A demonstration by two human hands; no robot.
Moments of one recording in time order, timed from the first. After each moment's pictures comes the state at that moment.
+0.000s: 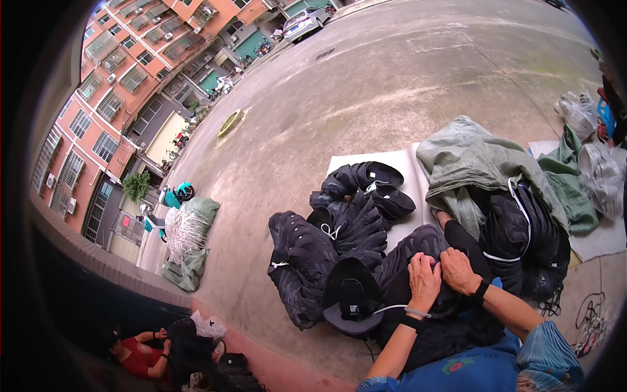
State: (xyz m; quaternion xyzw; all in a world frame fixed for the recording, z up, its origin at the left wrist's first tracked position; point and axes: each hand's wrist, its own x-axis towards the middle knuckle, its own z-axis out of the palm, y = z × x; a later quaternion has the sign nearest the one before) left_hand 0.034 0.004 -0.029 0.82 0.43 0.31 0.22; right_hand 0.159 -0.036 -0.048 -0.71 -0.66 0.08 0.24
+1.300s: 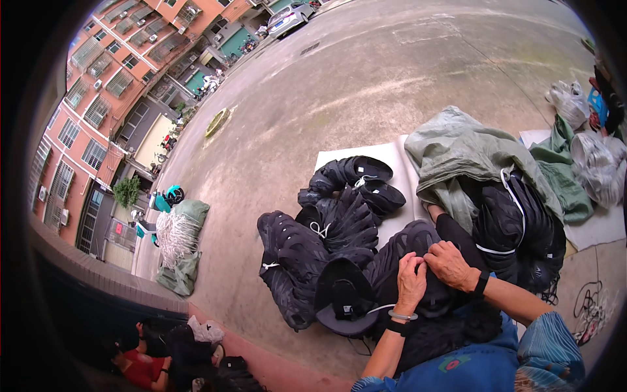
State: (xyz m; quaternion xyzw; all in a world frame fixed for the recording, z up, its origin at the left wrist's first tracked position) left_hand 0.016 0.012 -0.034 0.76 0.44 0.31 0.37; right_hand 0.166 -0.032 -0.015 -0.60 -0.76 0.02 0.26
